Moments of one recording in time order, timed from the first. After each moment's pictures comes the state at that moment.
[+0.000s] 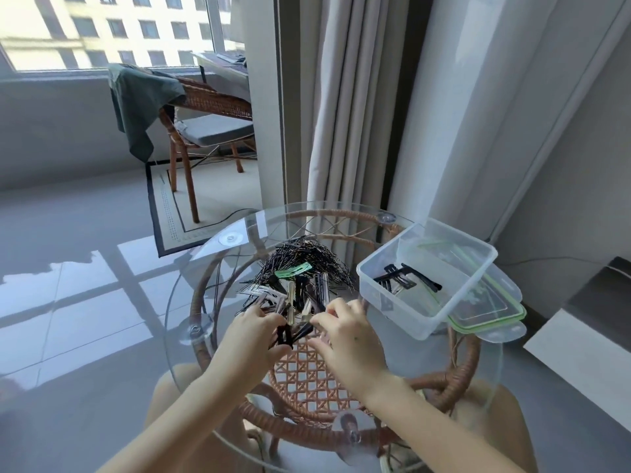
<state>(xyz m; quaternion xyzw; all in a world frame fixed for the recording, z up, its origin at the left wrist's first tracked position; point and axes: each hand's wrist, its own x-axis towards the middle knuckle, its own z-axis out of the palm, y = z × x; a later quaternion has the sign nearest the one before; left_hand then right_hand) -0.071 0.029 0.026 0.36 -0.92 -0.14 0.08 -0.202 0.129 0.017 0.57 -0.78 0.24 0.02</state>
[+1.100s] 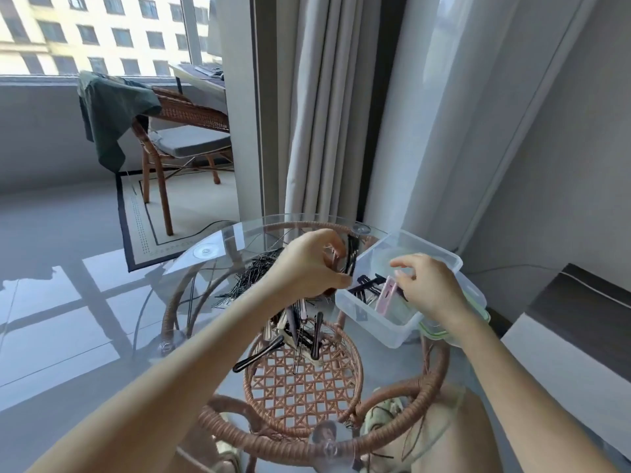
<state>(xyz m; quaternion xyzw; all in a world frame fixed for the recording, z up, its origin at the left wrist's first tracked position) -0.170 0.039 0.136 0.23 -0.88 -0.39 0.16 -0.326 0.170 0.096 0.40 -0.87 0.29 0.01</state>
